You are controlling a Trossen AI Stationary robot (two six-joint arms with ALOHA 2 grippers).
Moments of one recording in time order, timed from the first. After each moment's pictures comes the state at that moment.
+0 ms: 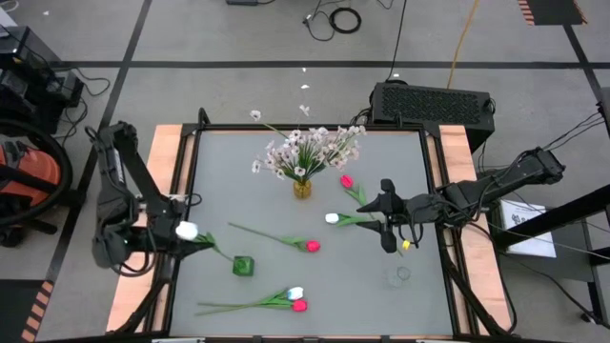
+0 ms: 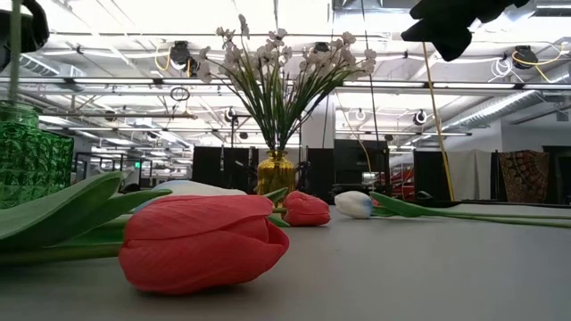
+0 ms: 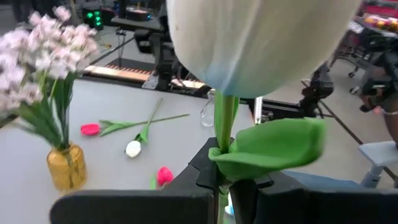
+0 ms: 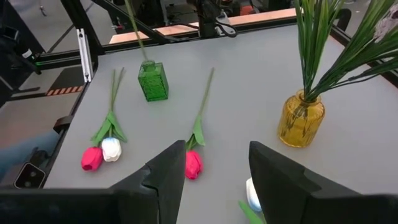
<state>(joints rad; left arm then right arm) -1.18 0.85 0.84 -0.41 -1.11 -0.59 0.35 0.96 0.71 -0.20 0.35 0.35</state>
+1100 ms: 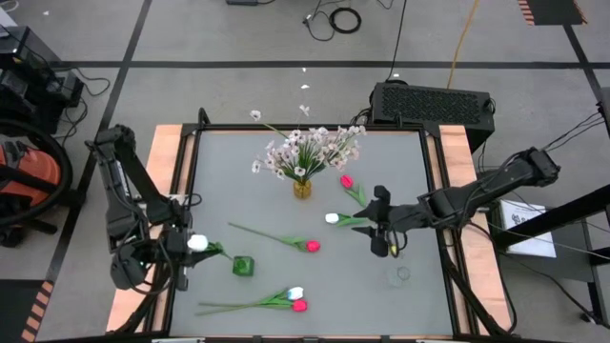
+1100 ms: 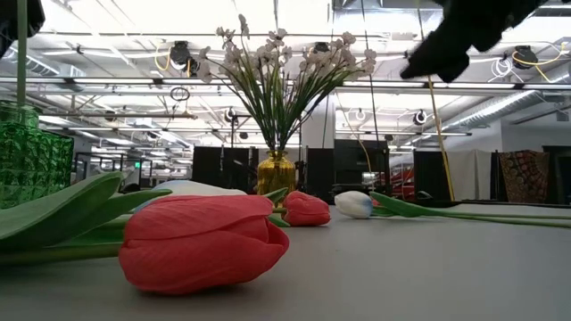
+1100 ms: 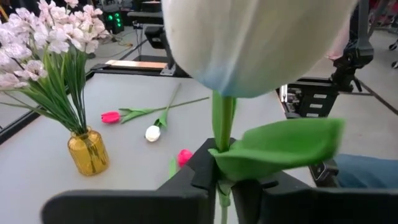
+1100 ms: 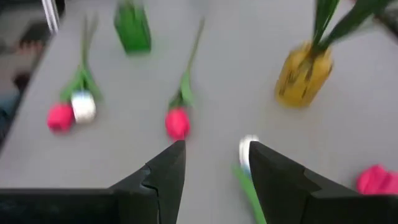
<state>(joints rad) -1.18 0.96 0.78 -0.43 -1.16 -0.66 0.35 1.09 0.71 -0.26 0.35 0.37</state>
